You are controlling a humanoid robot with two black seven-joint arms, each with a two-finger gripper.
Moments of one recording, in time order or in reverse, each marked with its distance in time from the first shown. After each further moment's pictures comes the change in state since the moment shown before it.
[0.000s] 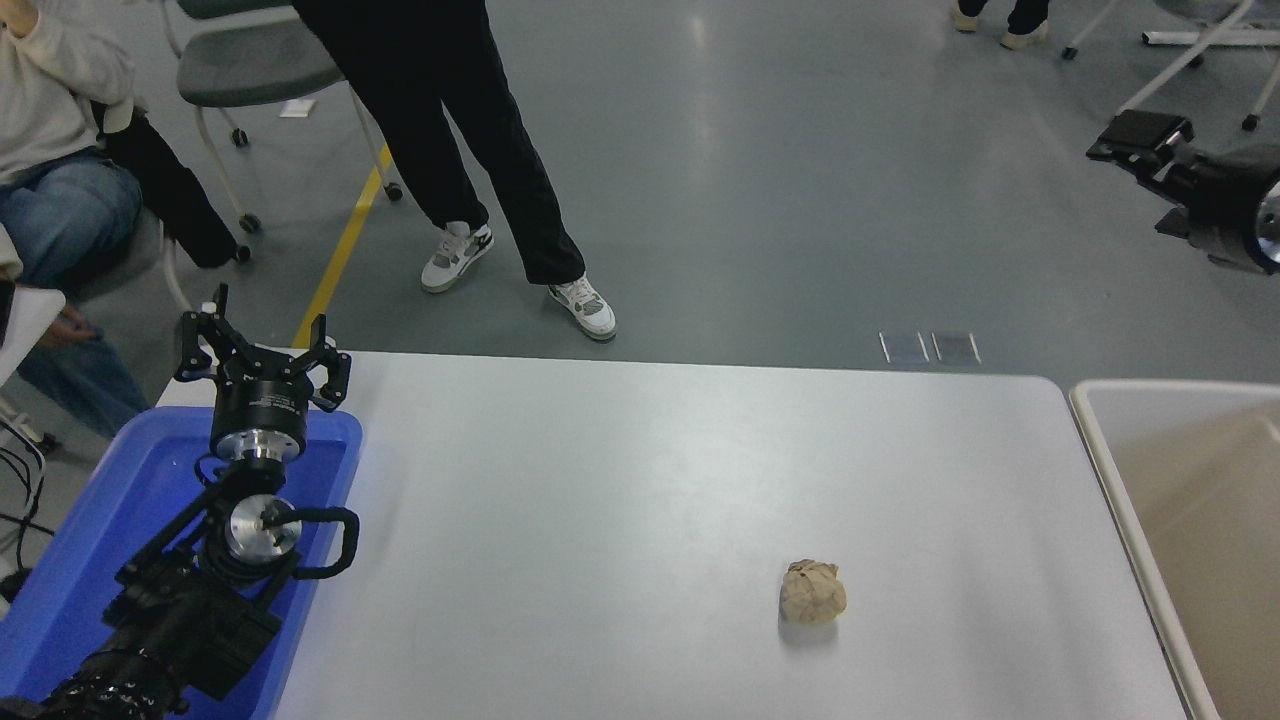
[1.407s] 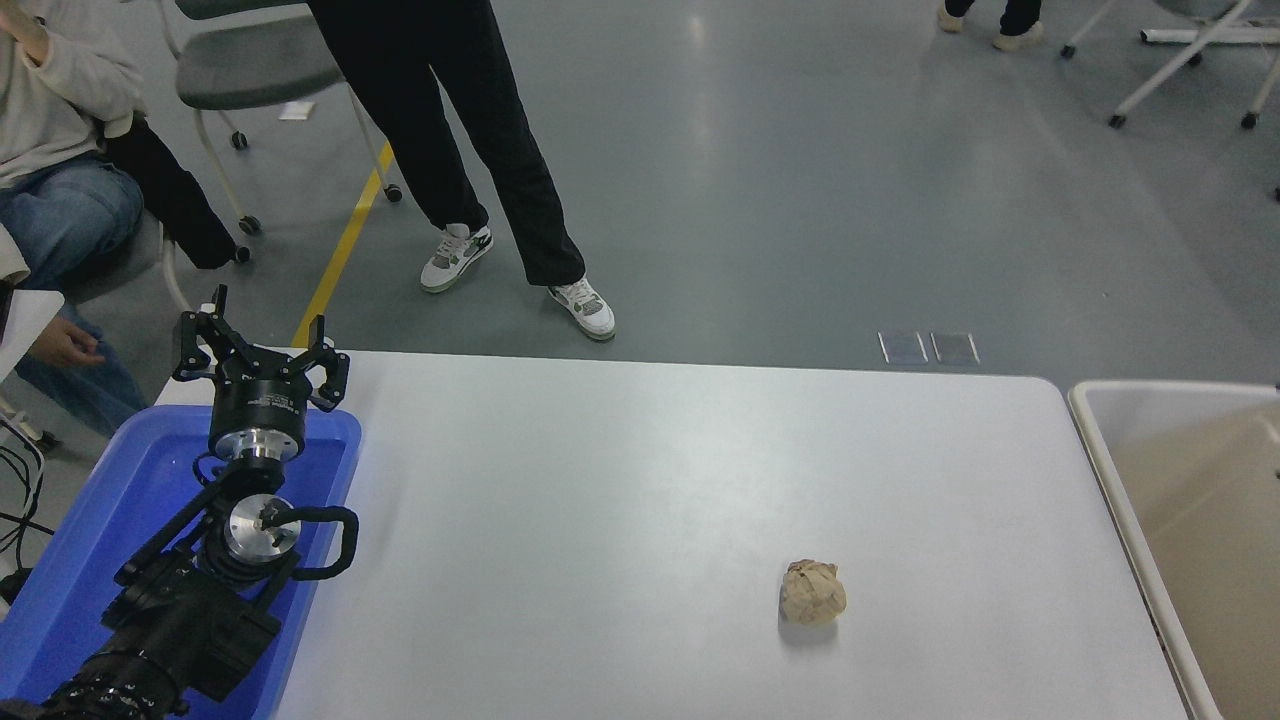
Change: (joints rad) left arm 0.000 0.000 0.000 0.002 -0.001 0.000 0.000; right arm -1.186 -0.203 1.045 -0.472 0.072 -0.016 0.042
